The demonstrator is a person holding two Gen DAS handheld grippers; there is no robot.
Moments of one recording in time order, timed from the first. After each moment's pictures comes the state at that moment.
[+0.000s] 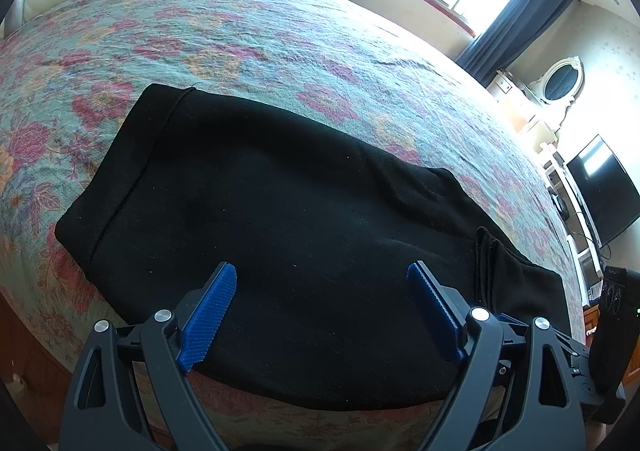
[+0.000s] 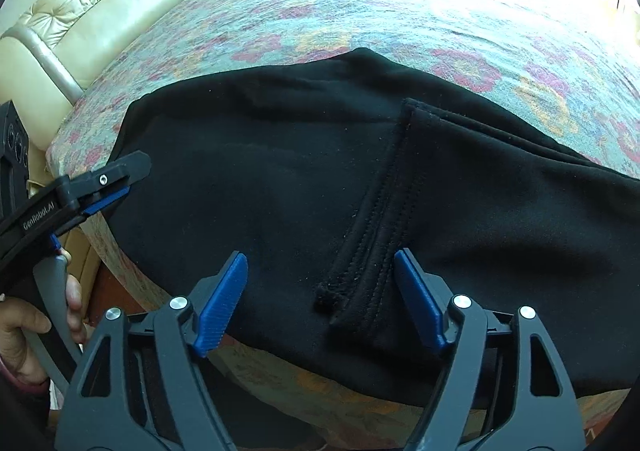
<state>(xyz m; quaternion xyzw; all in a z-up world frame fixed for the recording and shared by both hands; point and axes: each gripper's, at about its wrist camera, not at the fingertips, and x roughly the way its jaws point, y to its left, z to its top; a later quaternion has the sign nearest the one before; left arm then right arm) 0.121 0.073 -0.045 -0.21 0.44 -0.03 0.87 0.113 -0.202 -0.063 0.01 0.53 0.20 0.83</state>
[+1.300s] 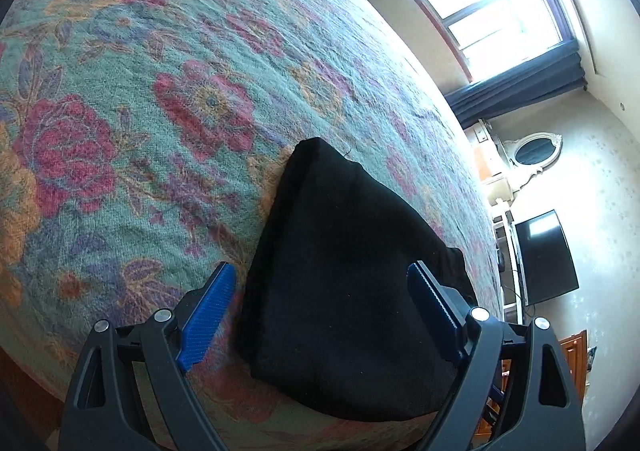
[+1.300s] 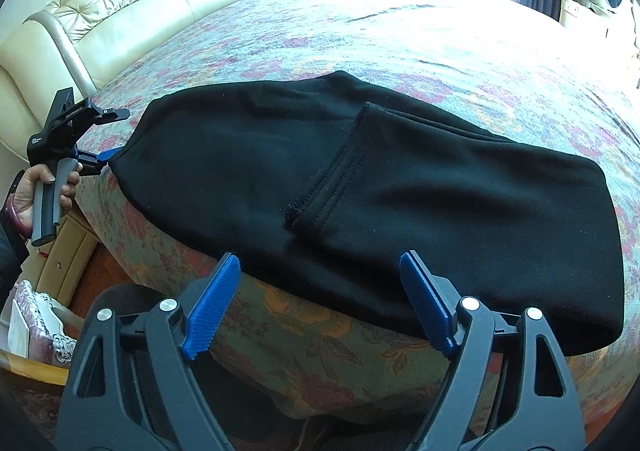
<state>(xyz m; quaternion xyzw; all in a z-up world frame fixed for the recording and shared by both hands) 0.138 0.243 -0.074 -0.38 0.44 -0.09 0.81 0.046 -0.253 -0.042 0.00 0.46 0.20 0.86</state>
